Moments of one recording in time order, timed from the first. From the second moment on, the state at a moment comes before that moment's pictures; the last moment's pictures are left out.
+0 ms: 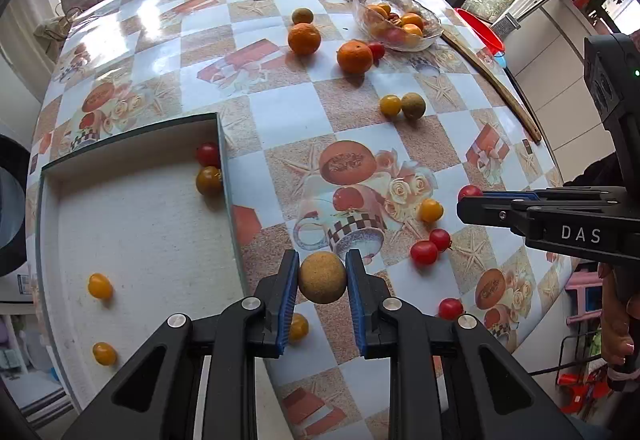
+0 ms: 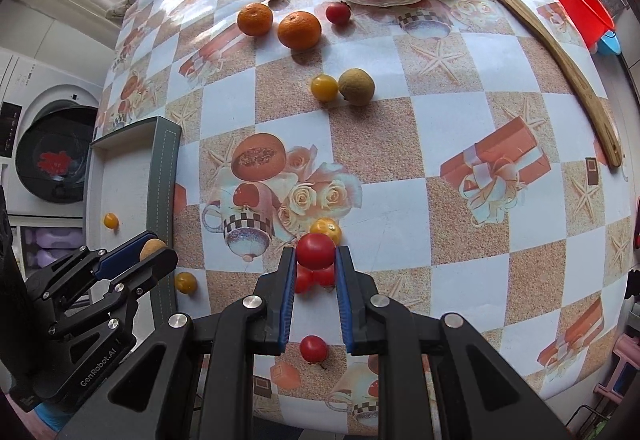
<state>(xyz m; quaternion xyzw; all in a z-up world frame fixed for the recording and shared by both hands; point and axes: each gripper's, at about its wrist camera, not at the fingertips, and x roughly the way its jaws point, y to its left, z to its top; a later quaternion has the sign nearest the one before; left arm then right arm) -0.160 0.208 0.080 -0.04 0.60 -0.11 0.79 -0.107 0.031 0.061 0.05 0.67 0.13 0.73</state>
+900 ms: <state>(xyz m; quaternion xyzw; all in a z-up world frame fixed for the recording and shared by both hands) -0.139 0.380 0.052 -0.08 0.59 0.05 0.80 -0.077 0.246 0.047 -0.04 0.67 0.25 0.70</state>
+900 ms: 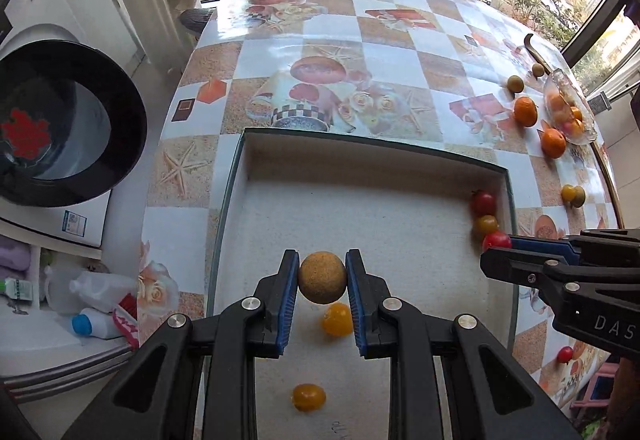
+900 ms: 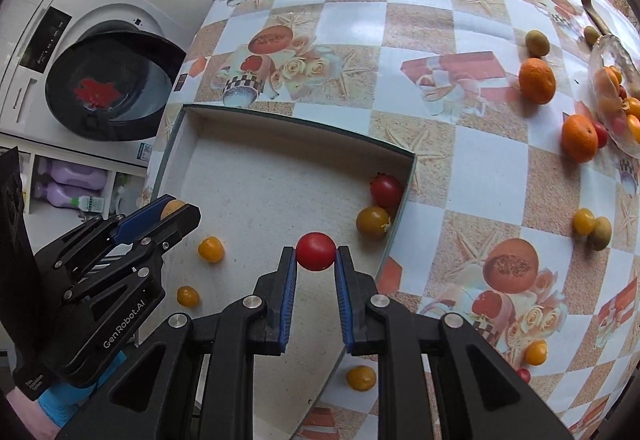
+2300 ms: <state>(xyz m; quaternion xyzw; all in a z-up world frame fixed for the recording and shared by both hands) -0.123 0.336 0.068 -0.01 0.59 0.01 0.81 -0.112 0.202 0.064 -0.07 0.64 0.23 0.73</state>
